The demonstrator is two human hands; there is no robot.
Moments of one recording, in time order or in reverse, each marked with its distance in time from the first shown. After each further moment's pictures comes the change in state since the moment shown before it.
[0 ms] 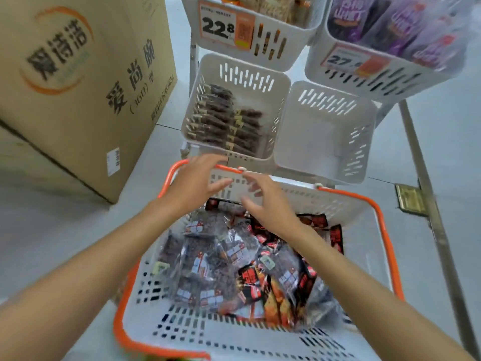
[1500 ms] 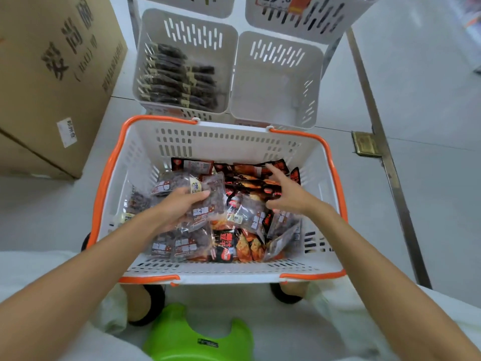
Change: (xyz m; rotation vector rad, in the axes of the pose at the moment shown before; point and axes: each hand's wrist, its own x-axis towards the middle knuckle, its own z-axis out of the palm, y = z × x) left_hand -0.094 0.035 0.095 -0.945 -0.422 -0.666; right_hand -0.133 0.086 -0.062 0.004 -0.254 0.429
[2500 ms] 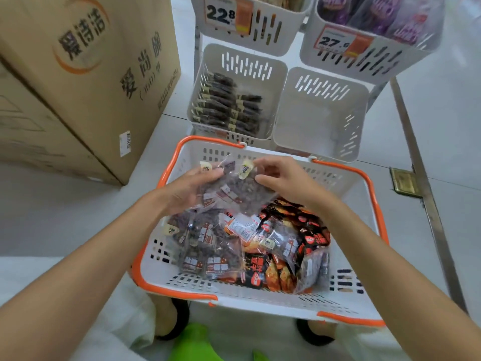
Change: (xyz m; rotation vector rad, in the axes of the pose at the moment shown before) left_hand -0.030 0.059 -0.077 -0.108 -0.120 0.236; right_hand 0.031 -0.156 -0.002 0.045 0.108 -0.437
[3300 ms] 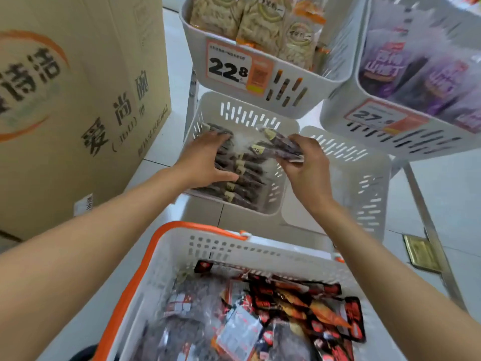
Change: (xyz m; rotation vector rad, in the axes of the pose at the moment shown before) left_hand 0.208 0.132 -0.084 1.249 0.425 0.397; right_hand 0.206 0.062 -0.070 -0.280 0.658 -0.080
